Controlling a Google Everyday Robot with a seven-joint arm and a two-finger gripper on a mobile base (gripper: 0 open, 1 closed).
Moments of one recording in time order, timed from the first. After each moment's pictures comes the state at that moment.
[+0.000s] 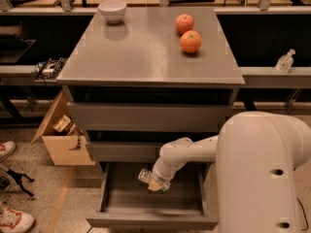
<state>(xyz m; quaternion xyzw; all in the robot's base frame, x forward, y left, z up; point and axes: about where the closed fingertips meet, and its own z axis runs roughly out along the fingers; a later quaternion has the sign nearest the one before) 0.538 0.004 0.370 -0.60 0.78 0.14 0.11</state>
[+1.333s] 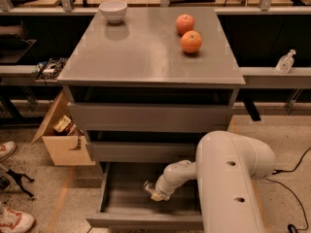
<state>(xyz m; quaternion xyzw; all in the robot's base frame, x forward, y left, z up) 0.557 -0.002 0.213 -0.57 0.80 0.15 0.14</state>
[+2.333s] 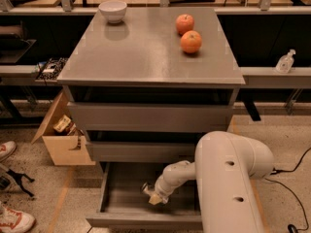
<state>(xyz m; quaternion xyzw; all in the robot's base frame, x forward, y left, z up) 0.557 0.000 0.206 -0.57 0.80 0.15 0.14</state>
